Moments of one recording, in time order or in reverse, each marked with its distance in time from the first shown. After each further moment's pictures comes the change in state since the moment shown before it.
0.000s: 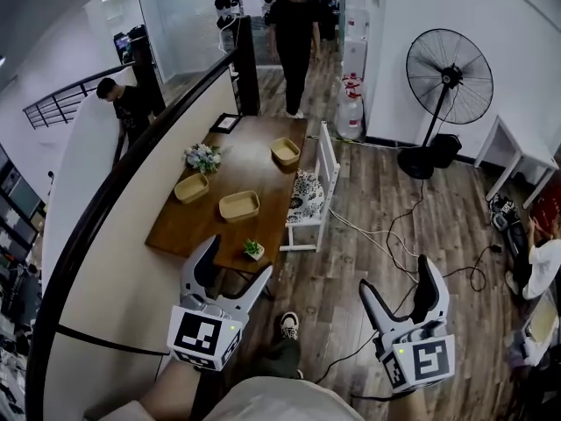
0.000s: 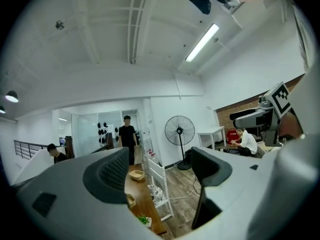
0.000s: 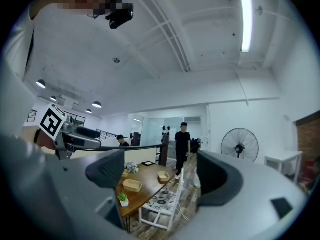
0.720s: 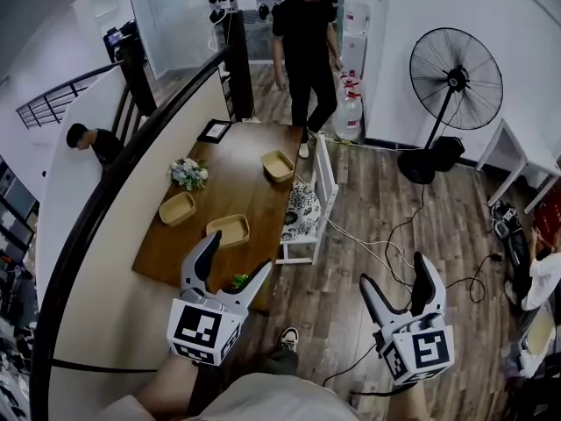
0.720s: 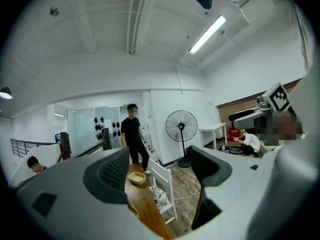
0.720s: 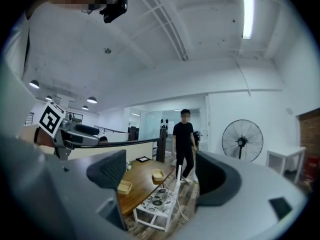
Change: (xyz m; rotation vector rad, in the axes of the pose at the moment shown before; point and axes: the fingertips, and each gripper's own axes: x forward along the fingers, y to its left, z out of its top) left arm 0.159 0.057 -0.017 -0.007 0.063 -0.028; right arm 0.154 -0.076 -0.029 0.031 0.084 -0.006
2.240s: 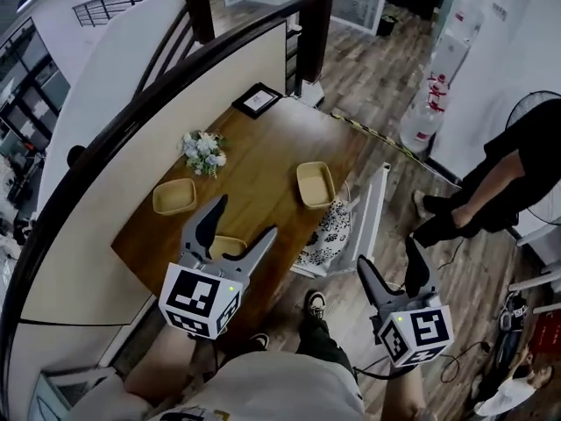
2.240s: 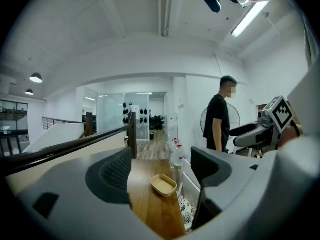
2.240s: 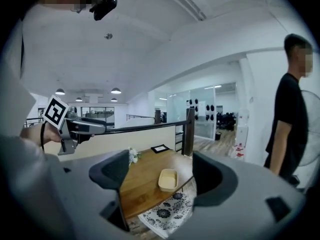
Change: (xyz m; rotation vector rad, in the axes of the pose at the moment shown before) left arm 0.276 0.202 -0.078 -0.199 0.103 0.314; right arm 0.419 -0.054 -0.074 -0.018 0.201 0.417
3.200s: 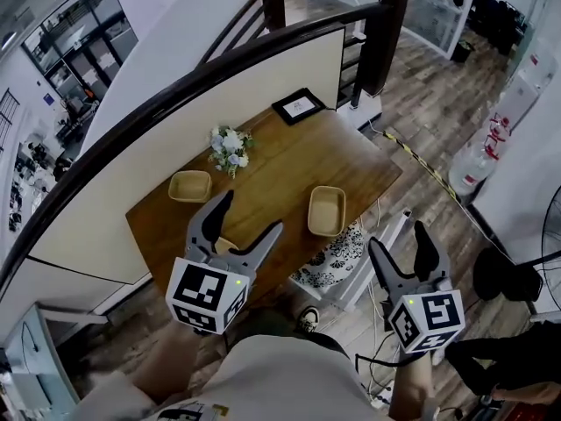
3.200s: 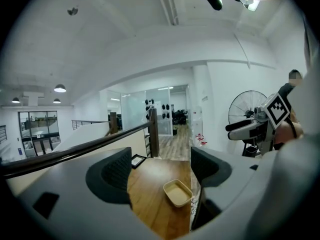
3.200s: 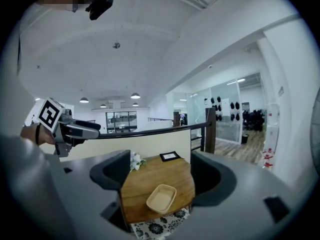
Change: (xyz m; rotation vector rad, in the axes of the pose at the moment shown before) left arm 0.098 -0.006 0.023 -0.014 0.071 0.318; right arm 0.132 -0.118 0.038 -0.030 -0.032 0.302
